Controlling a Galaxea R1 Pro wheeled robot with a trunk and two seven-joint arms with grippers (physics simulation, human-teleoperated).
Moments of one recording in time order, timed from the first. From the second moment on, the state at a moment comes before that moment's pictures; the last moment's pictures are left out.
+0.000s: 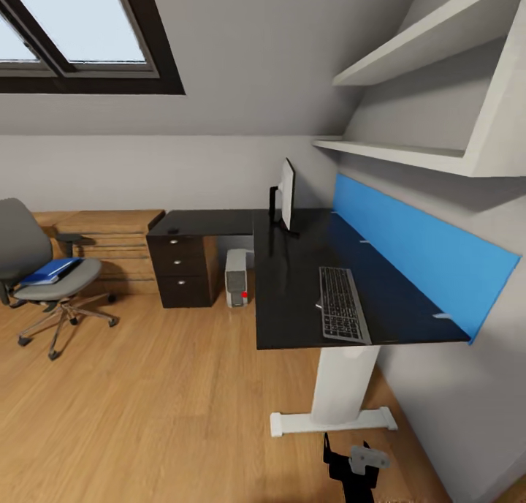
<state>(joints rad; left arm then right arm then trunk) -0.17 -0.04 -0.10 -0.20 0.18 -0.34 0.21 -0.47 0.10 0.05 0.02 -0.10 -0.85 -0.17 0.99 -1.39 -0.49</state>
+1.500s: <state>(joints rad) -0.16 -0.07 -0.09 -0.21 0.17 -0.48 0.47 -0.47 0.10 0.05 0.02 -0.10 -0.85 -0.17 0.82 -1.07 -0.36</state>
